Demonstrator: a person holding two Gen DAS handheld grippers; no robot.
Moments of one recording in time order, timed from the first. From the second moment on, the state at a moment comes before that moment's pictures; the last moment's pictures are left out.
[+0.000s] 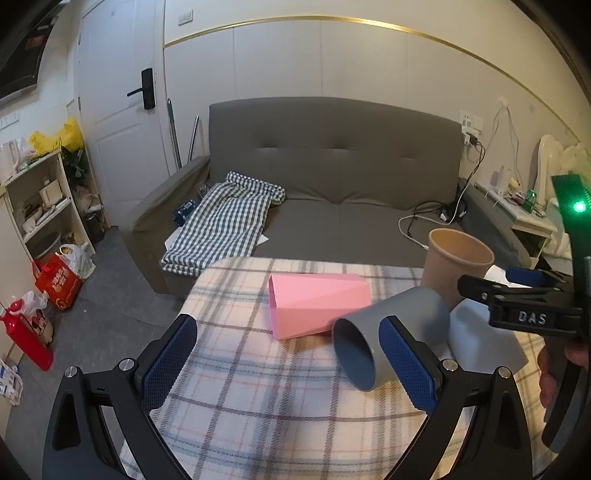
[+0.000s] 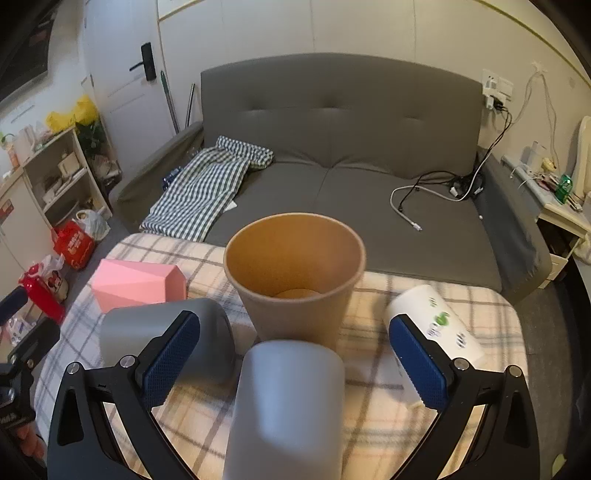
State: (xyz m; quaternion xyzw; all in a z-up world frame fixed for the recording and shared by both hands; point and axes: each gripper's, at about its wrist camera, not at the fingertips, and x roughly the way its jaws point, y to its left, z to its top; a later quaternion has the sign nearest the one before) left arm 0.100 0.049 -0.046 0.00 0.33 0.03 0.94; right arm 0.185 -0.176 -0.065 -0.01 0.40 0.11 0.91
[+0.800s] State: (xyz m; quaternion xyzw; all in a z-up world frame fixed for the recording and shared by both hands) left arm 0.098 0.058 -0.040 -0.03 0.33 0.04 0.94; right arm 0.190 -0.172 -0.028 -0.01 0.38 0.12 0.92
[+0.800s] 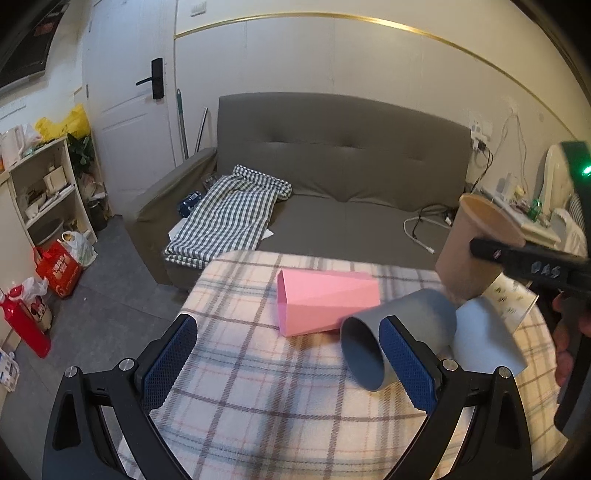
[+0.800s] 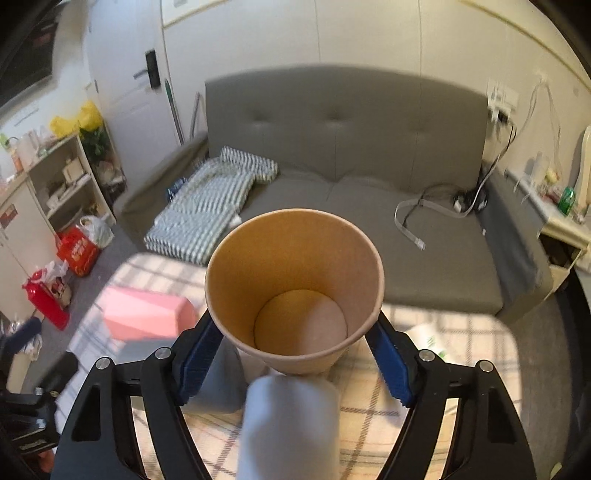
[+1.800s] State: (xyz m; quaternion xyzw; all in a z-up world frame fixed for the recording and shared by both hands) left arm -0.014 0.089 -0.008 -0.01 0.31 0.07 0.95; right arm 0.043 -0.131 -0.063 0.07 0.57 0.21 0.79
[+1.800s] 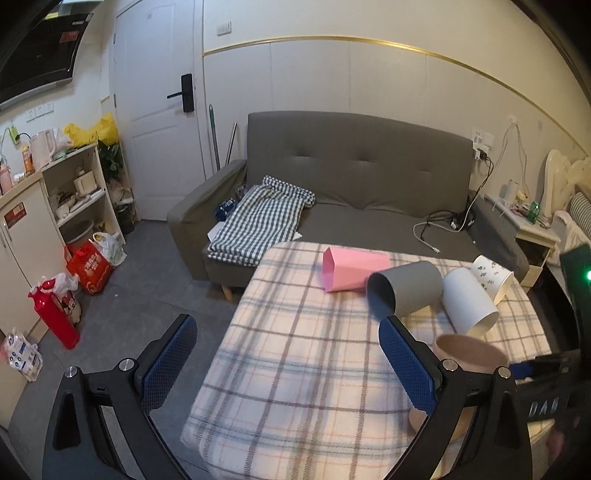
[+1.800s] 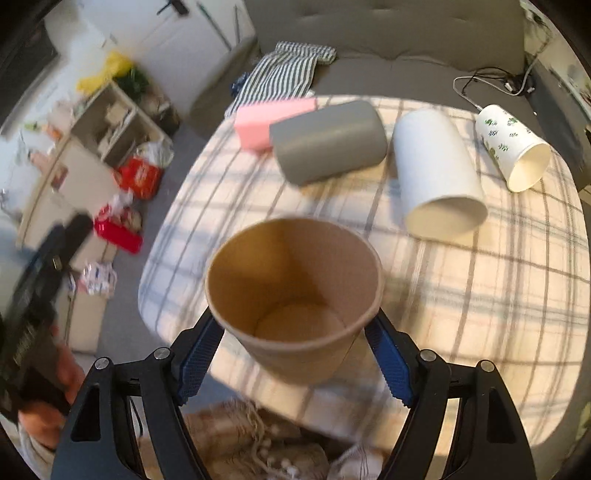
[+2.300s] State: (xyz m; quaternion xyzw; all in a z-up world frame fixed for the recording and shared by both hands) left arm 0.011 0.075 -0.036 0.00 0.35 0.08 0.93; right arm 0.076 -0.127 -0.068 0.06 0.50 0.18 0.85
